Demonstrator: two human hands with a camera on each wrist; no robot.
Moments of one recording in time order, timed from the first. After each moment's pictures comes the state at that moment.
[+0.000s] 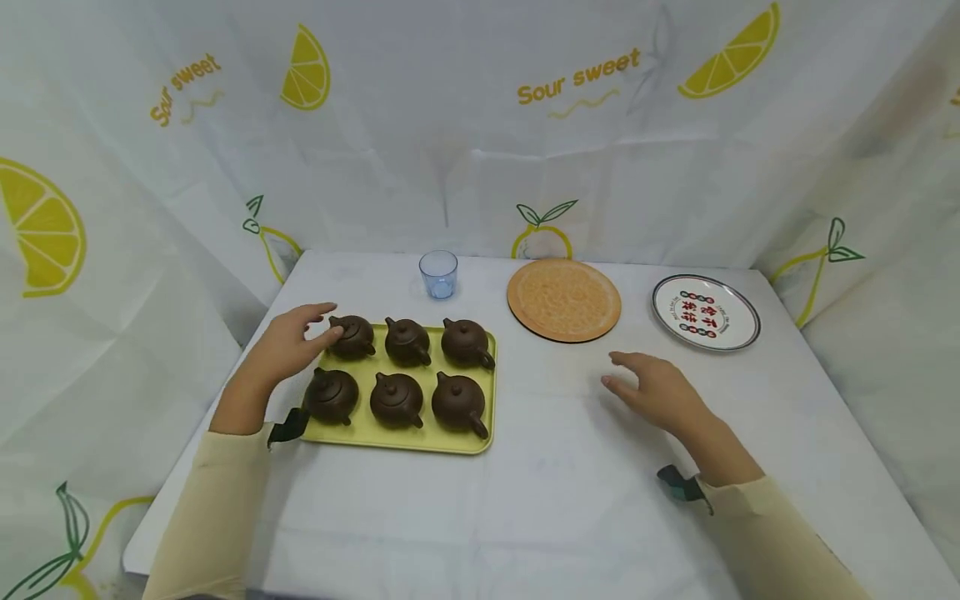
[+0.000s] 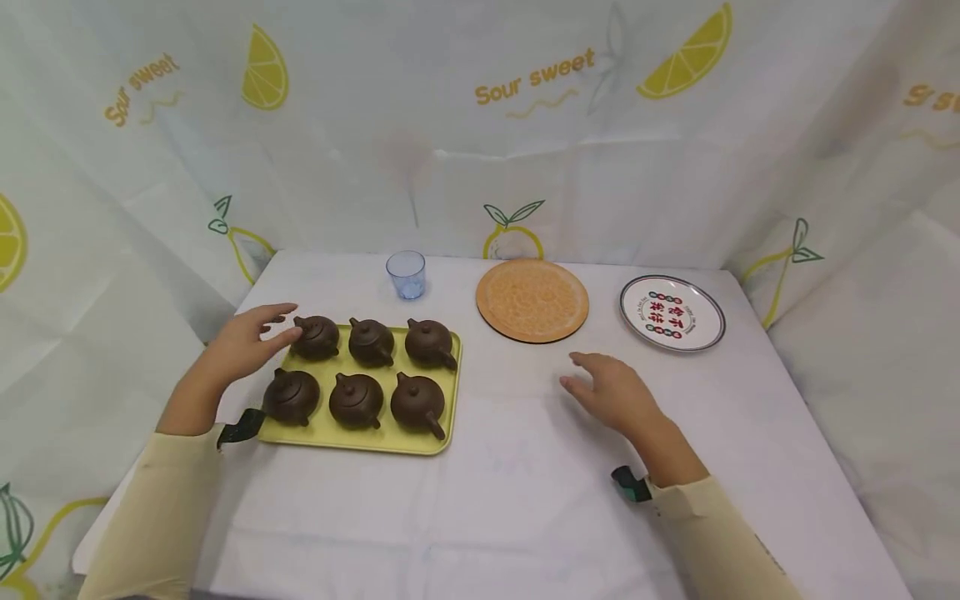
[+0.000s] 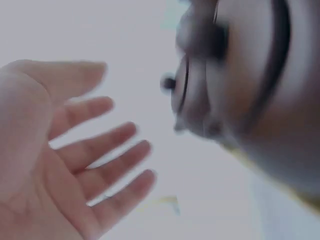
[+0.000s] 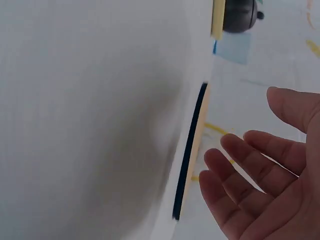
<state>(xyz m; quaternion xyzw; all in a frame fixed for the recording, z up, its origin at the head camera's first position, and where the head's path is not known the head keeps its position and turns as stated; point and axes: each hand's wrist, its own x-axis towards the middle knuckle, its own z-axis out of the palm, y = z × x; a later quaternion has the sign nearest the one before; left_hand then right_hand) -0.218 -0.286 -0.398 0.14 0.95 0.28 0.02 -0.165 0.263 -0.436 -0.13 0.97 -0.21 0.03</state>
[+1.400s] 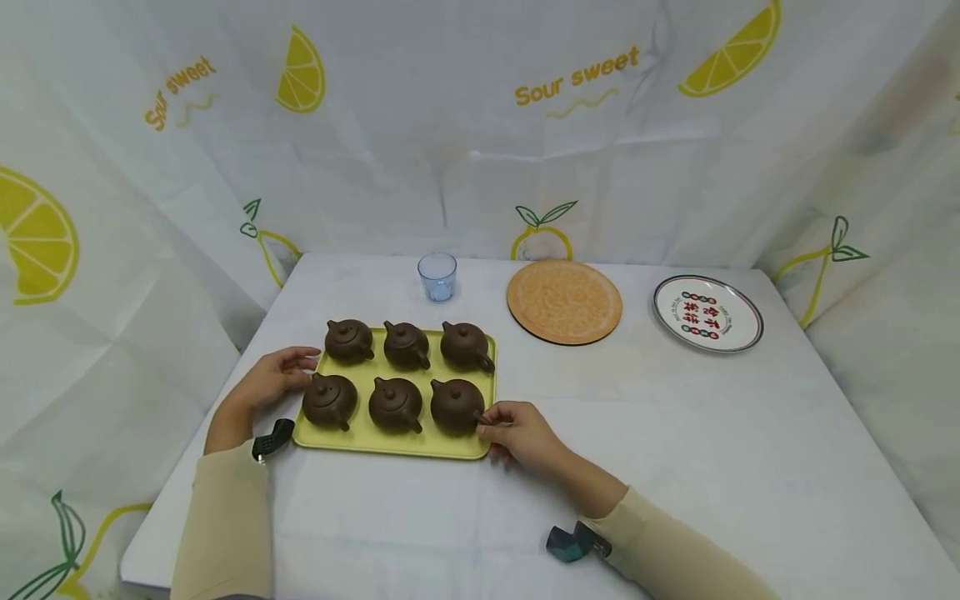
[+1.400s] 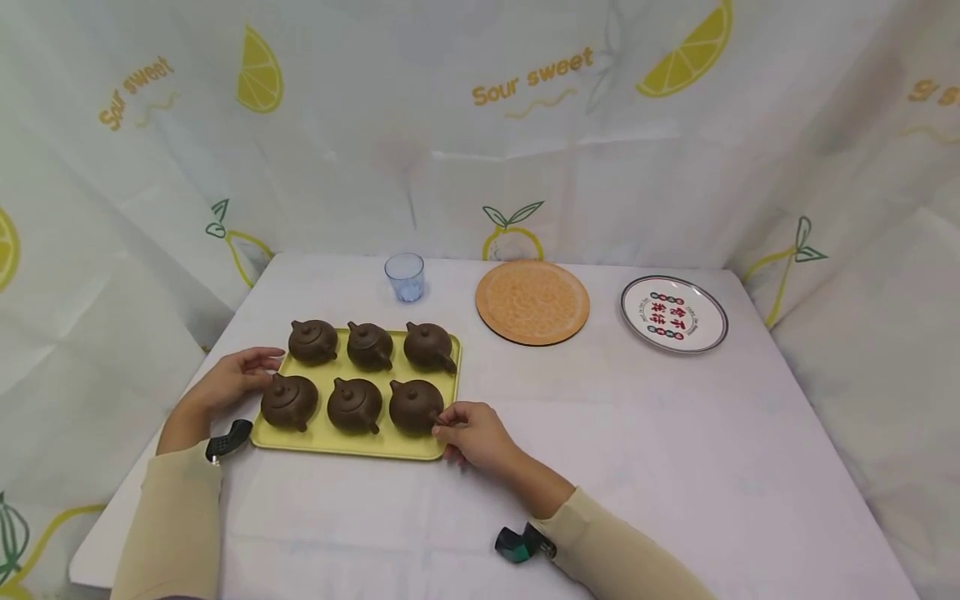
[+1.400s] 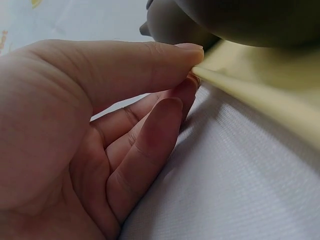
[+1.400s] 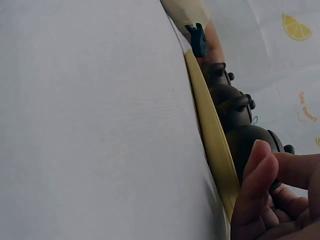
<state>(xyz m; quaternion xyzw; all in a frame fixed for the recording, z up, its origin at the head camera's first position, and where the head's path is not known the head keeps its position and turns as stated) -0.220 -0.347 -0.479 0.04 0.85 0.51 0.13 -0.132 0.094 -0.476 -0.09 0.75 -0.63 0.20</state>
